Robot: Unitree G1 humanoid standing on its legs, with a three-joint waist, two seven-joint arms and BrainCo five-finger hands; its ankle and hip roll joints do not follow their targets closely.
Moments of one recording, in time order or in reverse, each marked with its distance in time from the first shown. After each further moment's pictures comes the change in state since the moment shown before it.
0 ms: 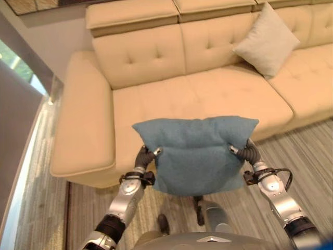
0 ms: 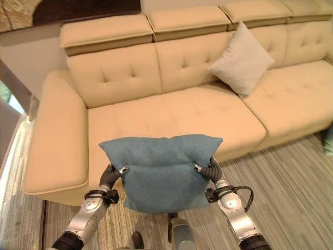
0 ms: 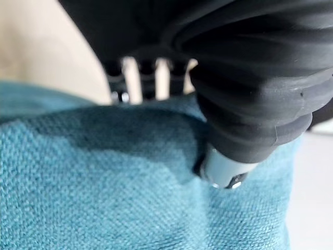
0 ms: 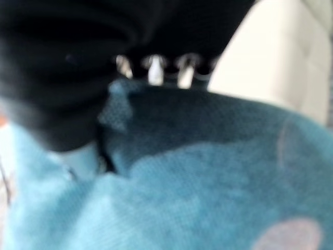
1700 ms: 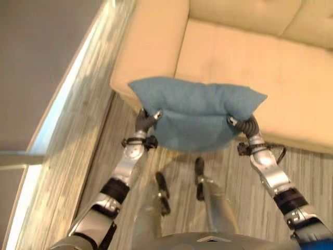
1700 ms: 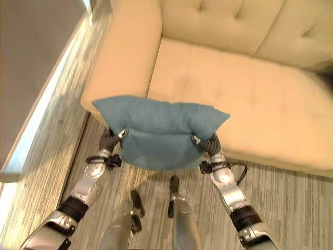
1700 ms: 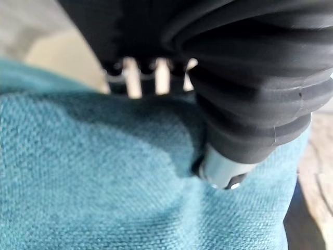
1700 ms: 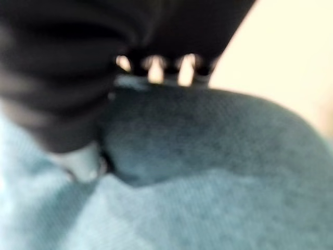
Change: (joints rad) left arm -0.260 0.076 -0.035 0.013 -0.031 -0.091 0.086; right arm -0.203 0.040 0.050 0.076 0.076 -0.068 -0.135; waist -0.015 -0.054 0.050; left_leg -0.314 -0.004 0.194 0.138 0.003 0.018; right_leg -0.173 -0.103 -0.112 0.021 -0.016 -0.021
